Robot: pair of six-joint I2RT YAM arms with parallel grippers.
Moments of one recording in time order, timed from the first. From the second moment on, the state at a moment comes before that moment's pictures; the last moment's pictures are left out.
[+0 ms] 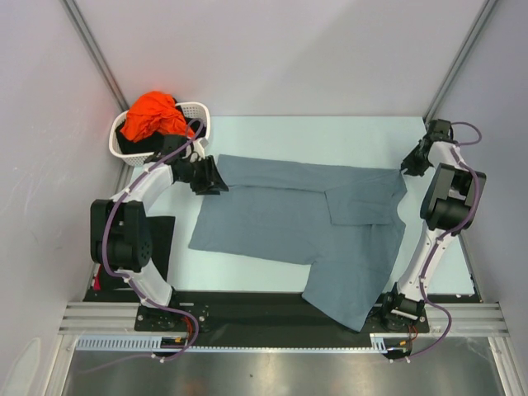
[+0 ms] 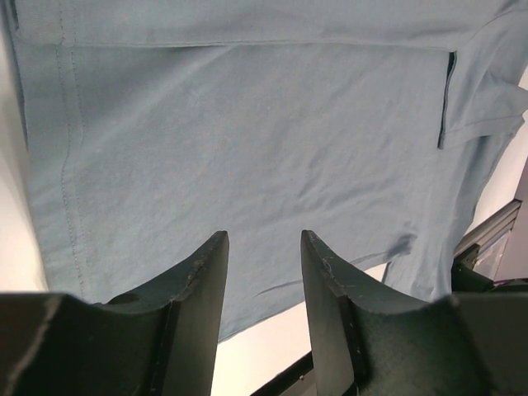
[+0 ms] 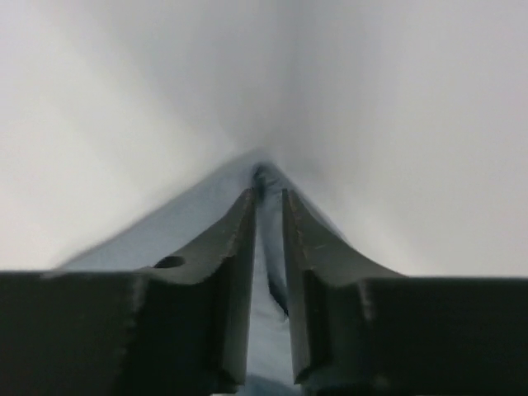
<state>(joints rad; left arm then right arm) -0.08 1.70 1.23 -0.57 0.56 -0.28 -0.32 2.18 1.69 -0.52 -0.08 0.48</state>
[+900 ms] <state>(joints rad) -0.66 2.00 1.29 -0.06 0.71 -0.74 -0.22 1.21 0.75 -0.54 -0.14 0.54</state>
